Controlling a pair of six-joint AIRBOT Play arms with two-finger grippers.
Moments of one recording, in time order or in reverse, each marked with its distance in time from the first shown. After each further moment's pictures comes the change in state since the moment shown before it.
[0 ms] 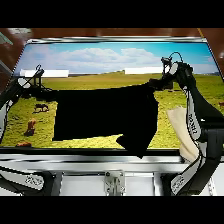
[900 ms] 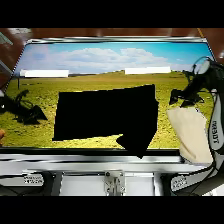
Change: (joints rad) left arm 0.284 0.184 -0.194 -0.023 -0.520 -0.013; right arm -0.232 0.203 -0.150 0.016 0.430 -0.078
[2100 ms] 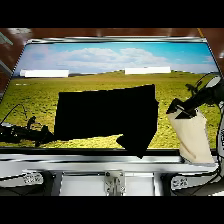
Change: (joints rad) left arm 0.156 0.052 -0.510 -0.289 0.216 0.174; right arm -0.088 0.083 -0.285 0.195 -0.016 -0.040
